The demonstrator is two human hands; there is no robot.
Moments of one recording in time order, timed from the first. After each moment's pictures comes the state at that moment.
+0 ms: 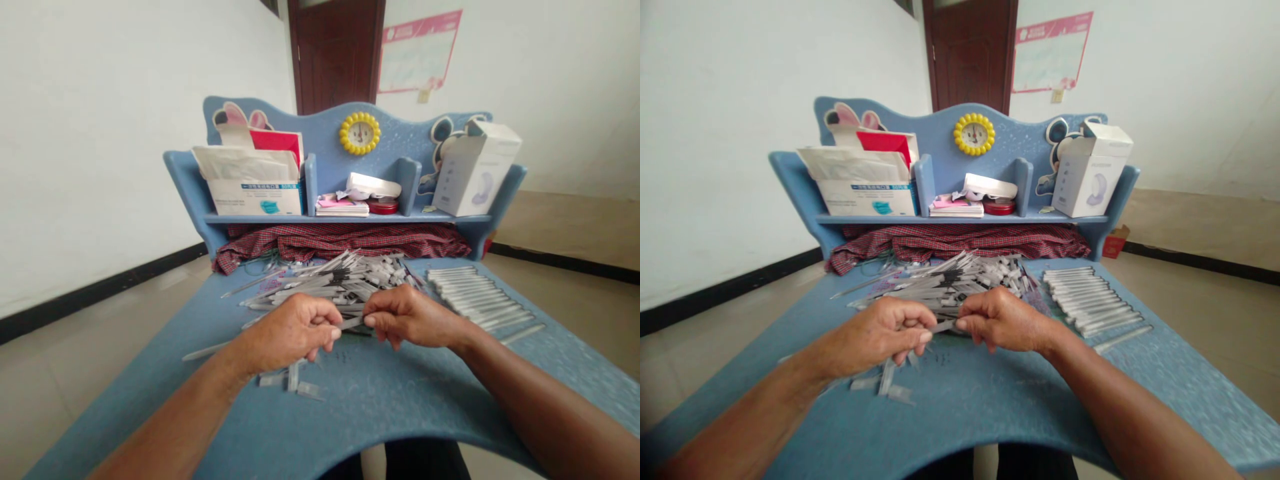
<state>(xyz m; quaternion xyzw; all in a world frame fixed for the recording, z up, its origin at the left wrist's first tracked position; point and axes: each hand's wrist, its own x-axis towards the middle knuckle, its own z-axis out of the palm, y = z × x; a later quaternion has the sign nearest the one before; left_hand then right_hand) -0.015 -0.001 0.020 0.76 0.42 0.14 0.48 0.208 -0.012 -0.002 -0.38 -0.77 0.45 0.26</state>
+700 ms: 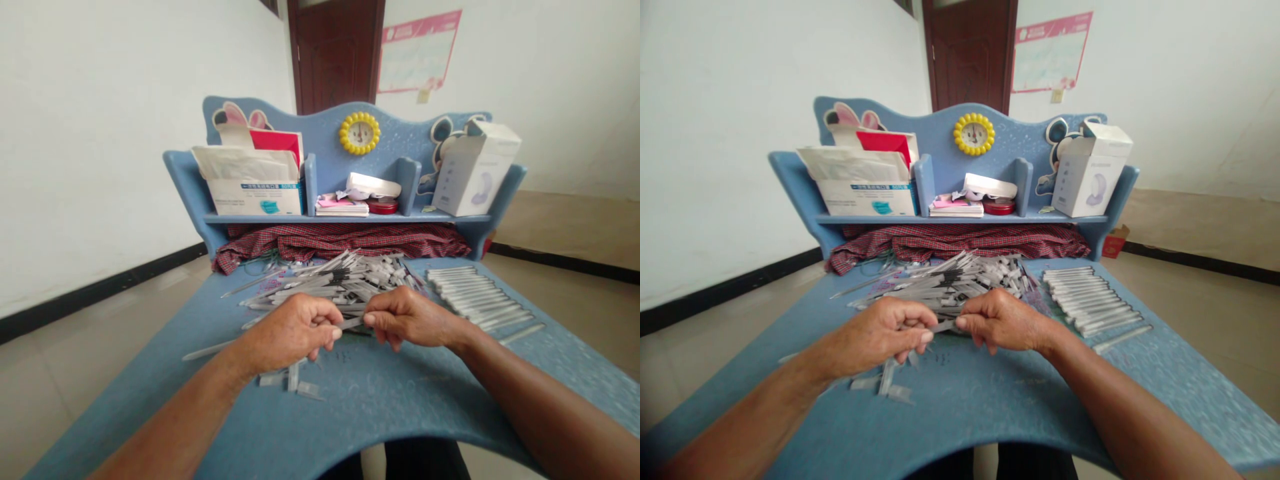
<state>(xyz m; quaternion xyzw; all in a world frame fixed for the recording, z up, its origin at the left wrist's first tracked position) -0.013 -0.003 0.021 0.76 0.43 0.15 0.46 0.207 -0.012 -0.005 -0.37 -0.78 0.44 0.25</state>
